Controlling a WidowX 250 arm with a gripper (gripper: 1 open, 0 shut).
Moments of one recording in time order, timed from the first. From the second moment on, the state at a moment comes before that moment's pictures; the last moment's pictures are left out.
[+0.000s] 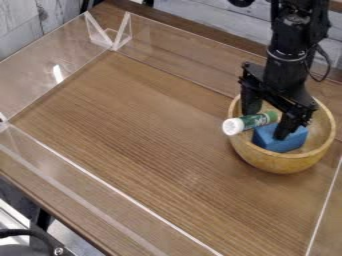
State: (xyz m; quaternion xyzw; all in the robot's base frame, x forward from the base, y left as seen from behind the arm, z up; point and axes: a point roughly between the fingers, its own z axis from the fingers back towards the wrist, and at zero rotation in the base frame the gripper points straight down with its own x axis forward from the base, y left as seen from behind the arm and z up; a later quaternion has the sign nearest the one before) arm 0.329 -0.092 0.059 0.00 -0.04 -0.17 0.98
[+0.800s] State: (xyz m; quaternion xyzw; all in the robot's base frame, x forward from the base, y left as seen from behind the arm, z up) arm 0.327 -0.096 0.056 -0.01 -0.05 -0.17 0.98
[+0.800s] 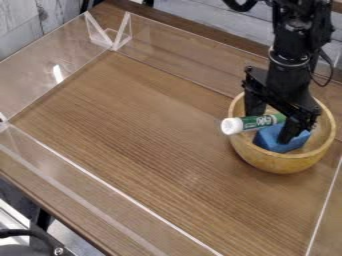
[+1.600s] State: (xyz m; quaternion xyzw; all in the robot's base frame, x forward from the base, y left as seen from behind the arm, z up) arm 0.325 -0.098 0.049 0.00 -0.07 -0.17 0.98
